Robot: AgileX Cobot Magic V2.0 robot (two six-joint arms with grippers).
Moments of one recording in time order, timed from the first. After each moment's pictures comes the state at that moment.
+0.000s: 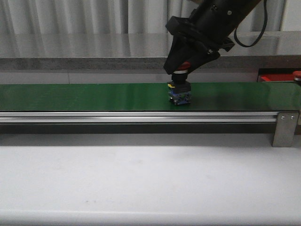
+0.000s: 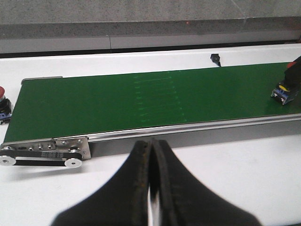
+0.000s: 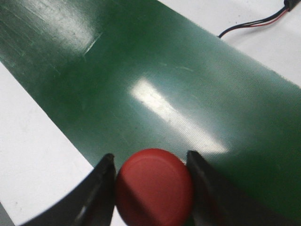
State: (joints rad) left arm -0.06 0.51 -0.68 -0.27 0.71 0.18; right arm 0.25 1.90 -1.52 0.69 0.79 -0.65
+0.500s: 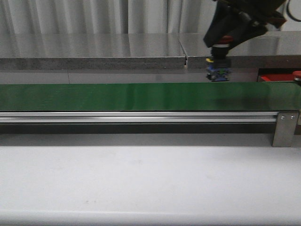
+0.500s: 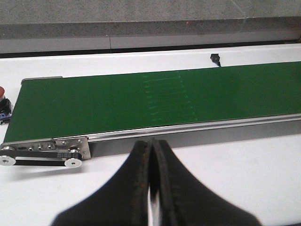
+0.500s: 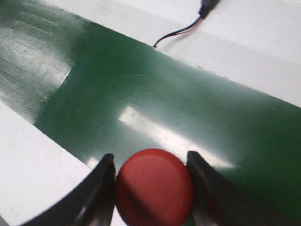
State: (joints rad) left arm -0.06 0.51 -0.68 -0.27 0.71 0.18; right arm 0.09 1.70 -1.37 0.69 0.77 -0.59
